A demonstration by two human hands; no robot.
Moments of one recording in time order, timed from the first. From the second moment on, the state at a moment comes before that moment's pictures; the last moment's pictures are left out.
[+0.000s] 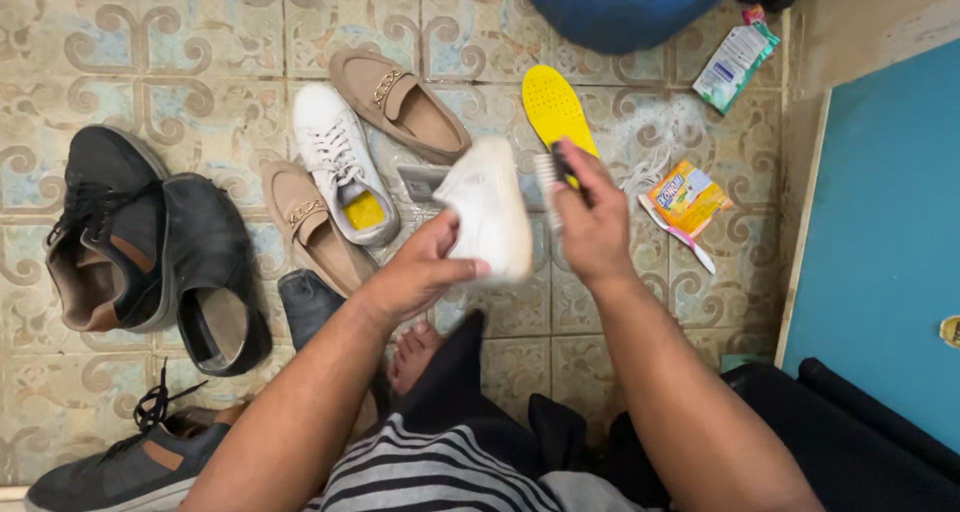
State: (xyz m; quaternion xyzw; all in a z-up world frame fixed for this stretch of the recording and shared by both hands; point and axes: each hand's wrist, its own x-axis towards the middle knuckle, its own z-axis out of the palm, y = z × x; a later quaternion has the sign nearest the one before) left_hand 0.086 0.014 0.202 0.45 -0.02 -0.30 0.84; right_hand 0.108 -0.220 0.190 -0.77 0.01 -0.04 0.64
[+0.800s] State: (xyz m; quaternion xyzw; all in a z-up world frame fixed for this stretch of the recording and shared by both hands) left_hand 0.089 -0.009 0.219 0.26 0.21 -0.23 0.92; right_hand 0.117 -0.169 0.254 -0.90 -0.25 -0.09 0.36
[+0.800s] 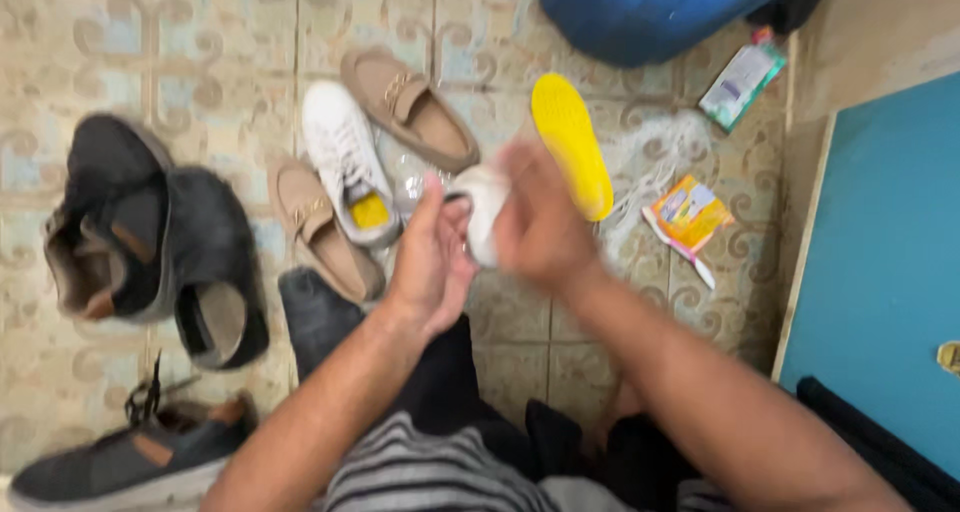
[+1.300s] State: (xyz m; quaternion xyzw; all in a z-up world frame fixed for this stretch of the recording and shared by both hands) left_hand 0.080 -0.021 0.224 0.39 0.17 -0.26 0.87; right_hand 0.090 -0.169 0.225 -0.86 -0.33 -0.04 0.39
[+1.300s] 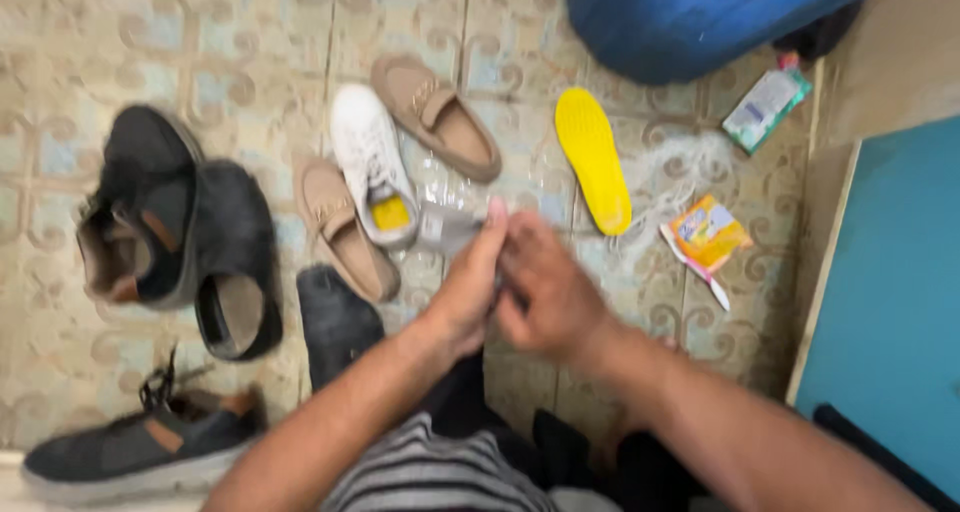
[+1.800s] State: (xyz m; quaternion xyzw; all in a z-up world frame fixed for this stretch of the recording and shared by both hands) left_hand 0.098 -0.023 0.257 0.30 0.21 -0.26 0.89; right_hand 0.101 -0.148 0.254 -0.91 -0.21 -0.11 0.33
